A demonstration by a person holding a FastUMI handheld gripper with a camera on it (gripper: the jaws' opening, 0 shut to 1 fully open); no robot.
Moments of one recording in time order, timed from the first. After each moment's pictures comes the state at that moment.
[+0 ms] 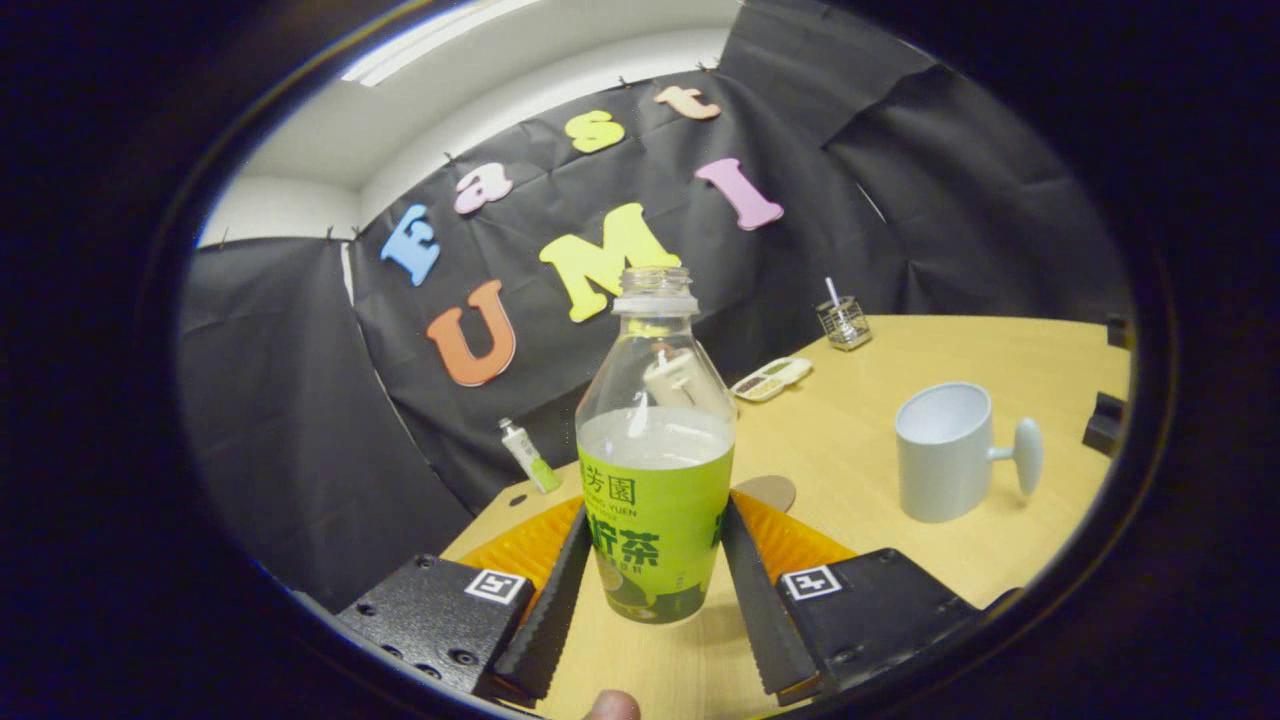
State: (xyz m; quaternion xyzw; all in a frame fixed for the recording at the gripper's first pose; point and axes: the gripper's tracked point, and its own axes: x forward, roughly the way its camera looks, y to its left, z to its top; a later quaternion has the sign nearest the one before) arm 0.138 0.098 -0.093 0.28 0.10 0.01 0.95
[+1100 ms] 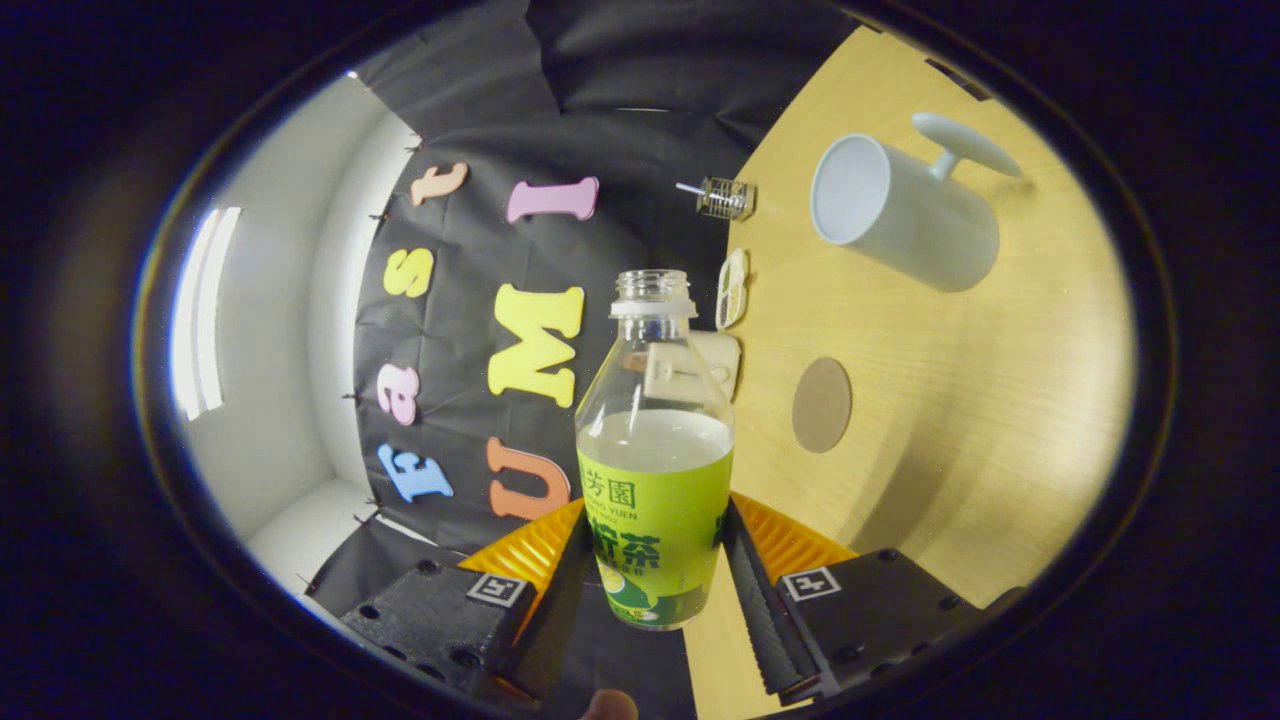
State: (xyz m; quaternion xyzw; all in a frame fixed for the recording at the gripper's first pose) arm 0.164 0.105 -0.061 0.67 0.08 0.04 0.74
